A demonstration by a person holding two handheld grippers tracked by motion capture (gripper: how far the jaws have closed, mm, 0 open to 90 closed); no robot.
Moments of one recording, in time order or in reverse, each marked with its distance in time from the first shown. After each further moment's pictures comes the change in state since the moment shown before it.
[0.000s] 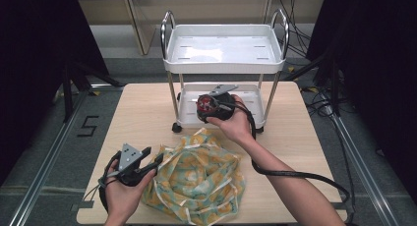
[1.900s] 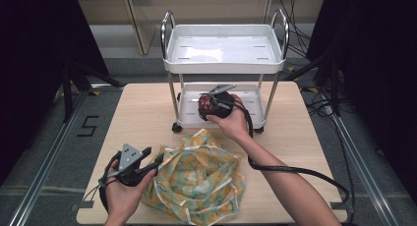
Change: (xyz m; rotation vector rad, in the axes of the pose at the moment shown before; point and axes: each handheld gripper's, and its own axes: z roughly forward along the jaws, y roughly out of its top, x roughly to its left) left arm -0.001 0.000 0.000 -0.001 -0.001 0.001; right arm -0.010 -0.006 0.021 0.038 -0.045 0.067
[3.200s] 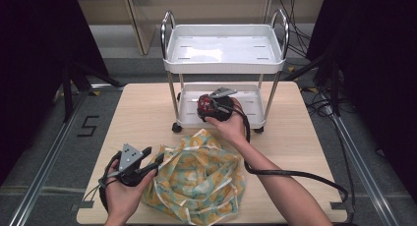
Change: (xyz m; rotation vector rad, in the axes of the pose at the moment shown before) left arm -0.001 0.001 -0.001 -0.002 -0.001 0.002; right arm 0.003 -0.013 0.008 -0.069 -0.008 0.075
